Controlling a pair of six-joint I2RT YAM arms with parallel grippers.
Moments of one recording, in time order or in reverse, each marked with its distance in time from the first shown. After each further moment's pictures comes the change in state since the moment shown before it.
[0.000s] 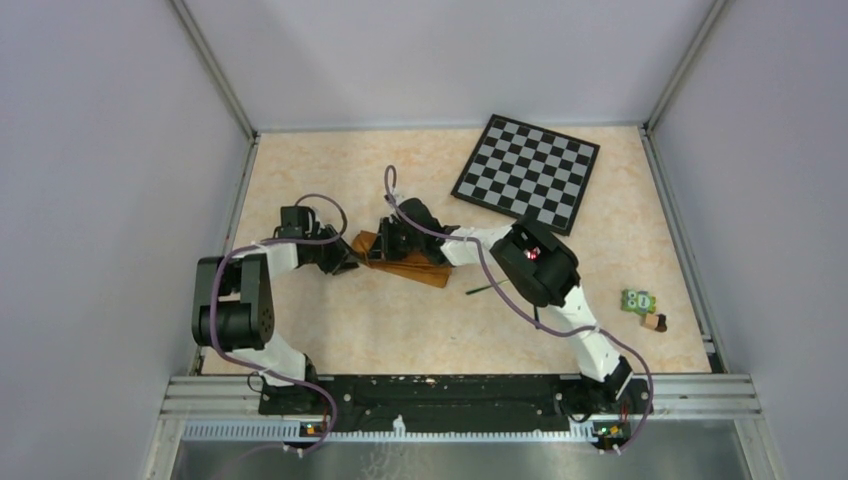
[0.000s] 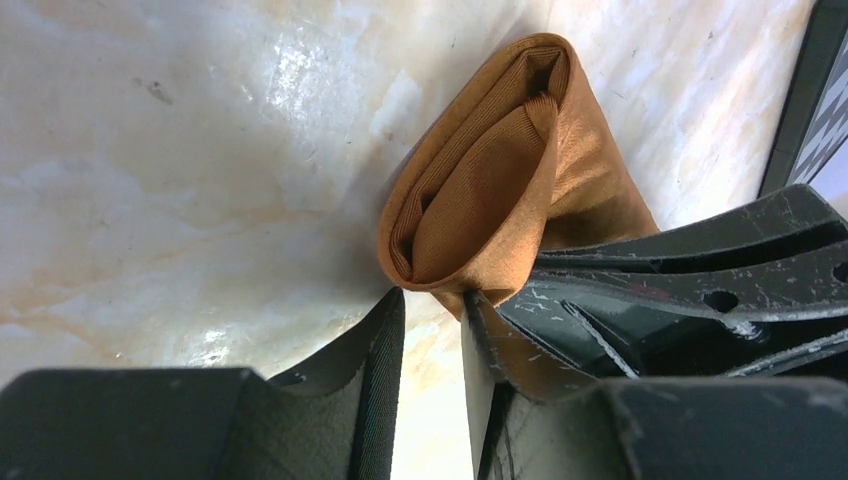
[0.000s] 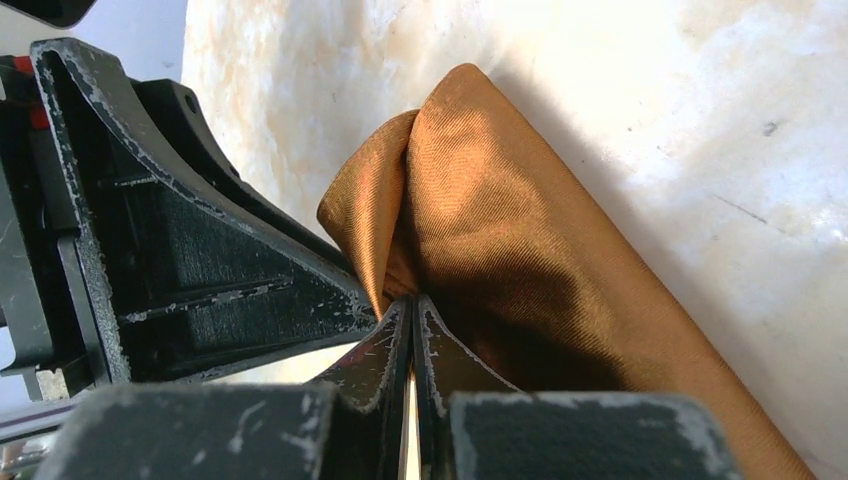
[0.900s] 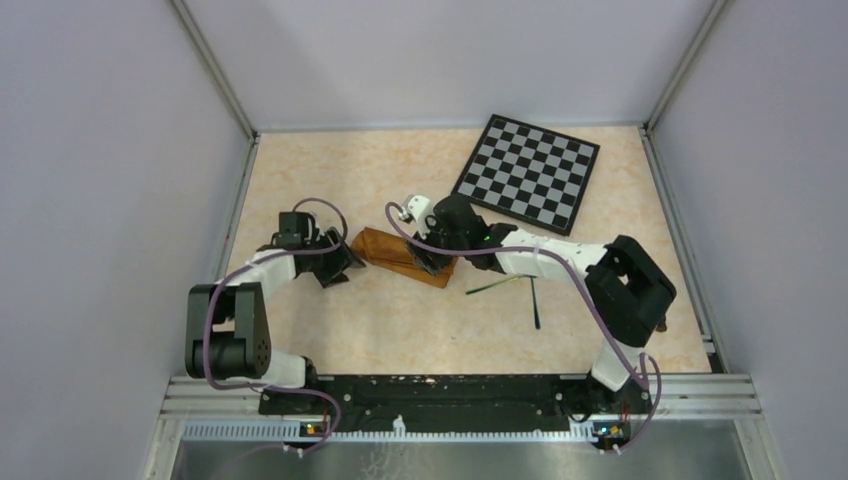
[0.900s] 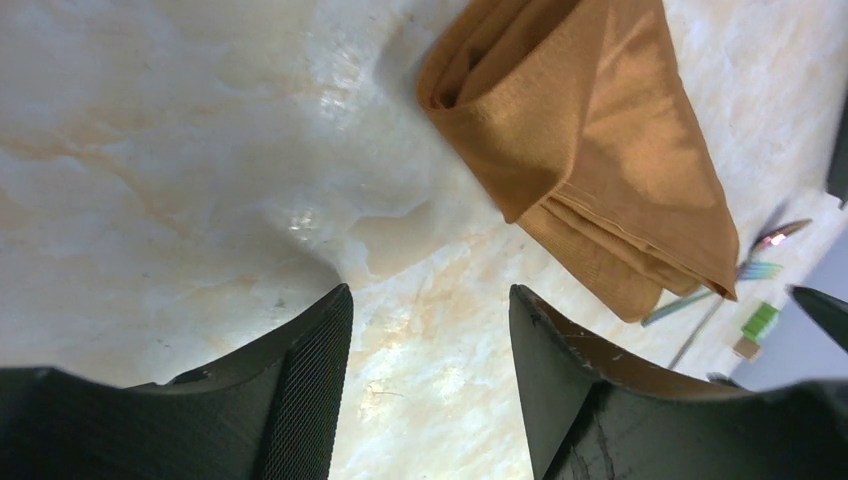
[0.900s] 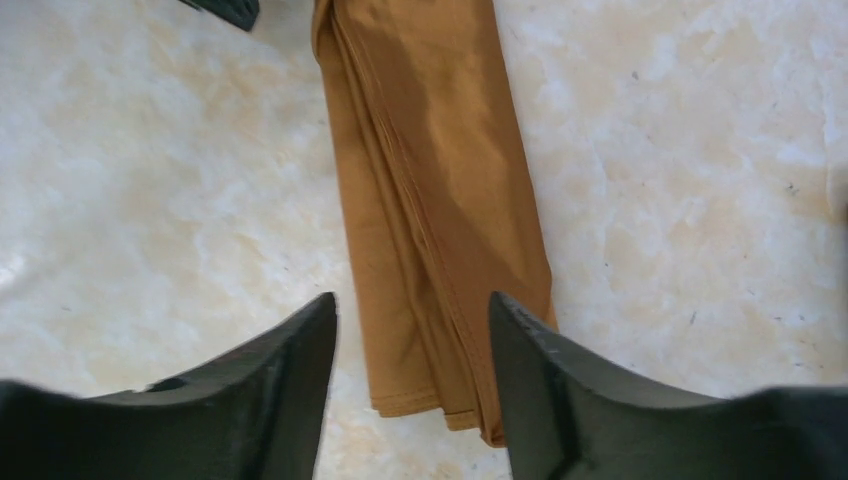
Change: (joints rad) left arm -0.020 -0.167 -0.042 -0.150 -0.096 0.080; right arm -0.014 -0.597 -0.363 -0.373 0.189 -0.920
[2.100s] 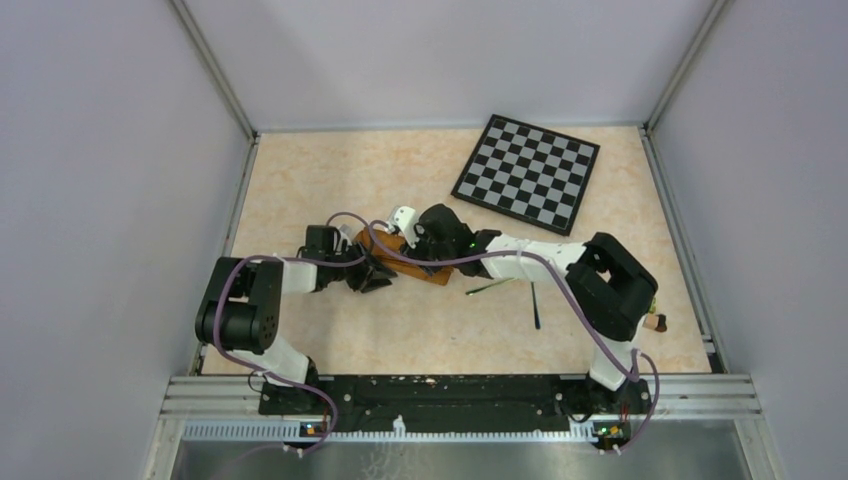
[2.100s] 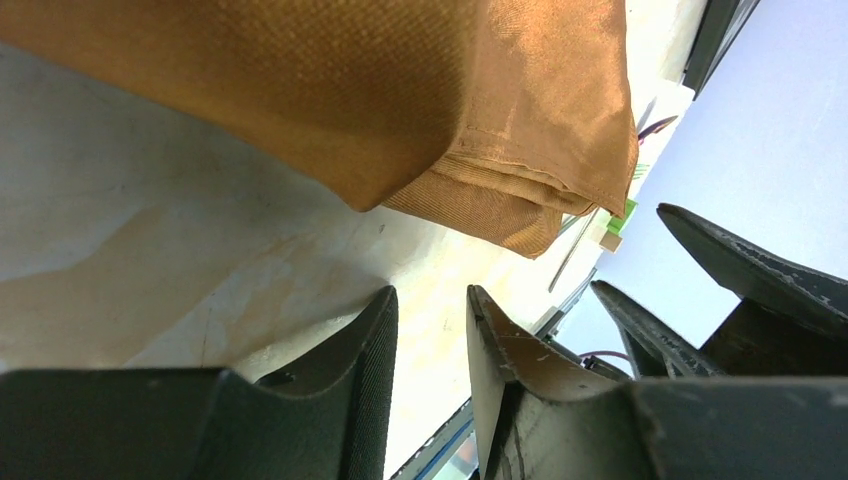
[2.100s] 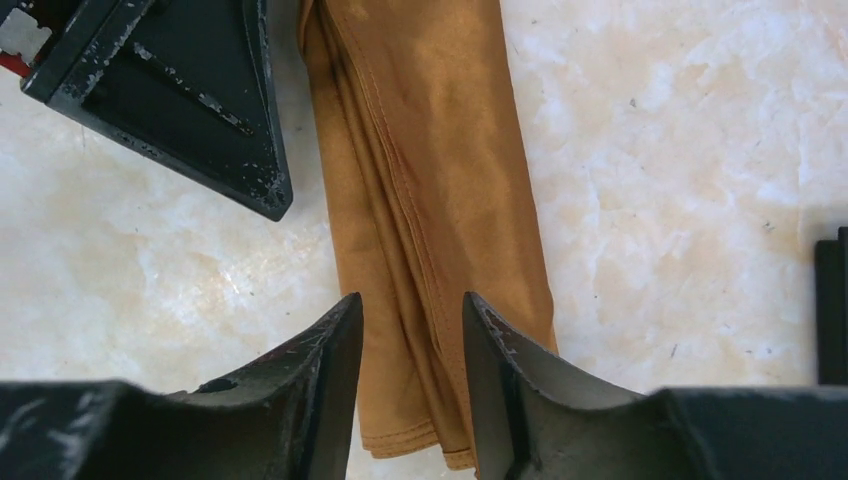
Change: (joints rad) left arm -0.148 0.161 -0.145 0.435 0.295 -0.305; right arm 0.056 0.093 0.019 0.021 0.122 -0.121
